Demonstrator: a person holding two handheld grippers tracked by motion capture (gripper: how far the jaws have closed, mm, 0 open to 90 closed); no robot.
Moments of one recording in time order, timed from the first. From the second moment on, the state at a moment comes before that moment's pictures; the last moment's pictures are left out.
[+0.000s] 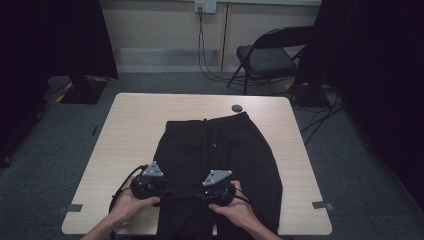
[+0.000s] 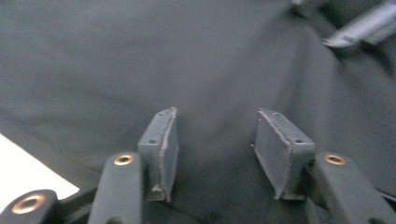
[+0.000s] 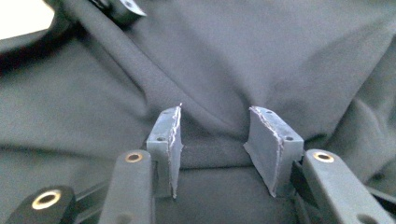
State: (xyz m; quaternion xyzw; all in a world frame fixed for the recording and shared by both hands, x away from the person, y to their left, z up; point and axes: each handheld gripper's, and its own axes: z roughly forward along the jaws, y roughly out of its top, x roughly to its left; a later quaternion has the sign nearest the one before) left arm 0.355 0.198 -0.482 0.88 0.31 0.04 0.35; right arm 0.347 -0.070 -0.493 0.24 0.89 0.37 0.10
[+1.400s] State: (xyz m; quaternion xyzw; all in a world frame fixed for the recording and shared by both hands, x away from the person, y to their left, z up) left arm 0.429 0.198 -0.494 0.85 0.35 0.15 0.36; right arm 0.328 0.025 -0.494 0.19 0.90 0.39 0.05
